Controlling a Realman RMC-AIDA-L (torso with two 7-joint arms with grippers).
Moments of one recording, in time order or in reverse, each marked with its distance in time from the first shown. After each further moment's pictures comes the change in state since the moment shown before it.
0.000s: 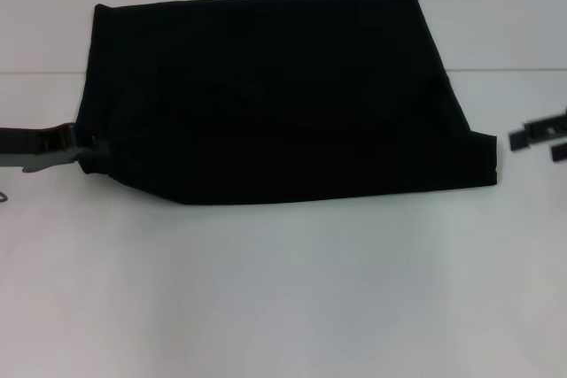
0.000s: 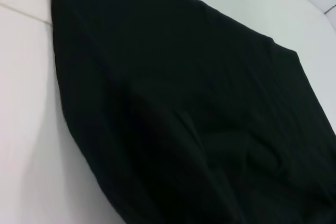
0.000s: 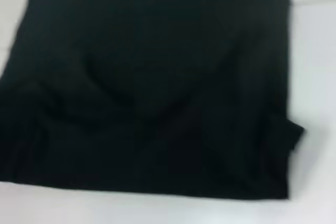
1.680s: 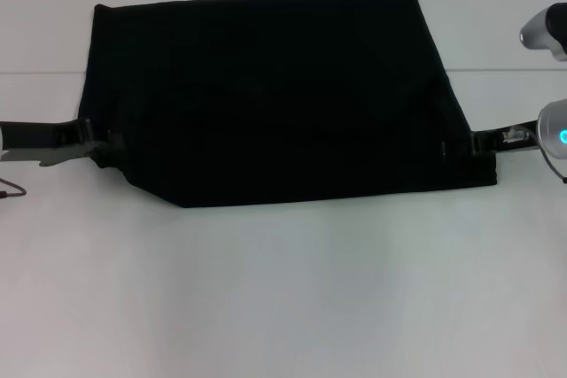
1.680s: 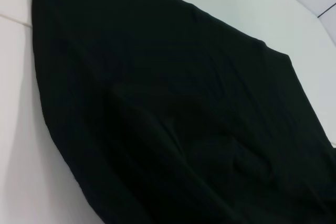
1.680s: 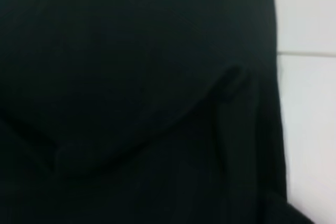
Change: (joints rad) left arm -0.021 -0.023 -0.002 -0.002 -0.002 -0.024 -0.001; right arm 0.063 0.204 -0.272 0.203 -0.086 0.737 -0.008
